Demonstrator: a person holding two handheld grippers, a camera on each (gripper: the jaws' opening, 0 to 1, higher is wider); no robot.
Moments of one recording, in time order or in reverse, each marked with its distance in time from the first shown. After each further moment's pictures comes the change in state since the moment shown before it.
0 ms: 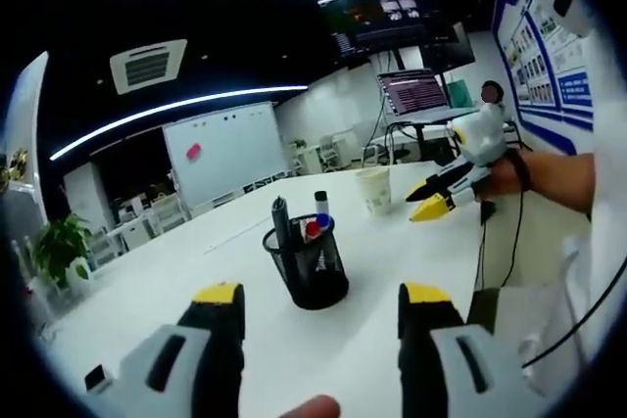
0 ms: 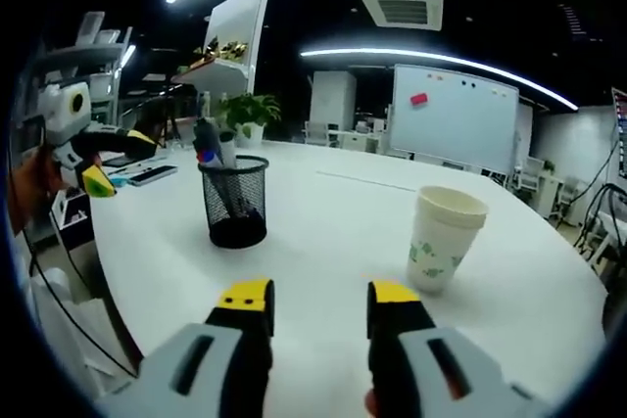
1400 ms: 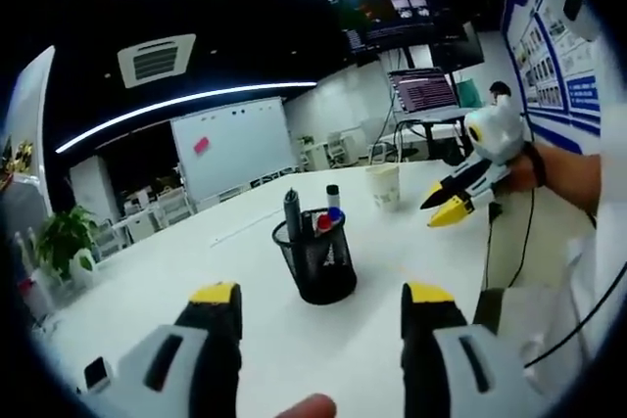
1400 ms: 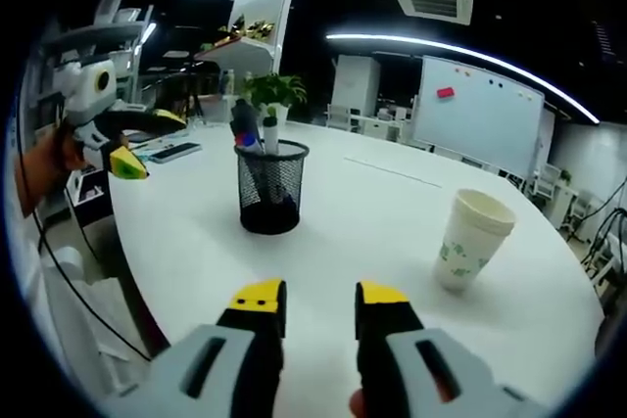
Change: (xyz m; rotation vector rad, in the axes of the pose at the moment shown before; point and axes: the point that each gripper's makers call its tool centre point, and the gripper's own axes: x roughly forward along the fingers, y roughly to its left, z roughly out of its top) left arm 0.000 0.008 -0.005 -0.022 0.020 0.023; right arm -0.005 0.033 -0.001 -0.078 0.076 0.086
